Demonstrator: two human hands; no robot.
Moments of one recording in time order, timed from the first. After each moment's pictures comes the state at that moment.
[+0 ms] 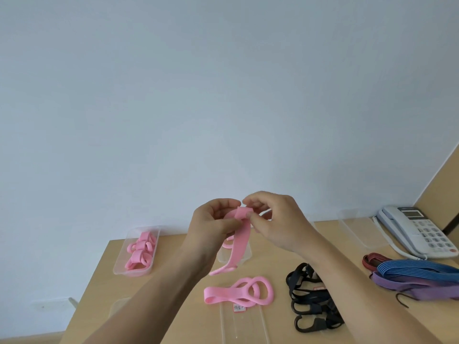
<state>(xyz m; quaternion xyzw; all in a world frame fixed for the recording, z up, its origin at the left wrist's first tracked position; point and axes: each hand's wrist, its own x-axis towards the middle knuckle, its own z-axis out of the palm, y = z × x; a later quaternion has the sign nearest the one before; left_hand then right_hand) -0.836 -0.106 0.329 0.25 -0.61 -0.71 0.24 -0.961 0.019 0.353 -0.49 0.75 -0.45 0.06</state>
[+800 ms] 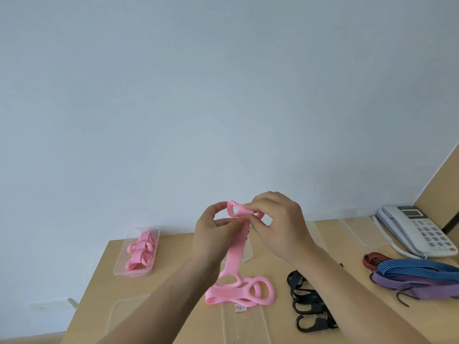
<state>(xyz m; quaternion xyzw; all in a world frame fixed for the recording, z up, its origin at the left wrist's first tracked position) -0.834 -0.095 0.322 0.29 -0.60 -0.71 0.21 -0.953 0.015 0.339 -0.55 0.70 -0.42 -0.18</state>
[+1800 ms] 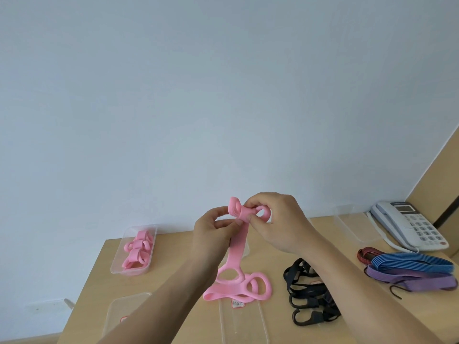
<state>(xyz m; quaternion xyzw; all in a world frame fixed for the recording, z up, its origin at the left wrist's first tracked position) -0.830 -0.090 0.314 0.29 -0.62 -0.69 0.22 -0.956 0.026 0.351 -0.51 0.77 -0.39 0.01</state>
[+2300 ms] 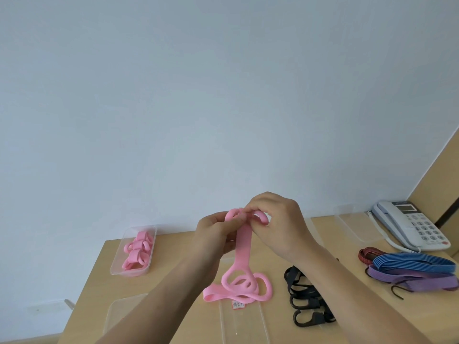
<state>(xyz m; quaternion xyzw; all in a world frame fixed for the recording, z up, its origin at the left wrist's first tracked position) -0.830 -0.093 0.323 0.24 -0.61 -0.74 0.17 -0.953 0.021 0.337 -0.53 0.72 -0.43 -0.11</state>
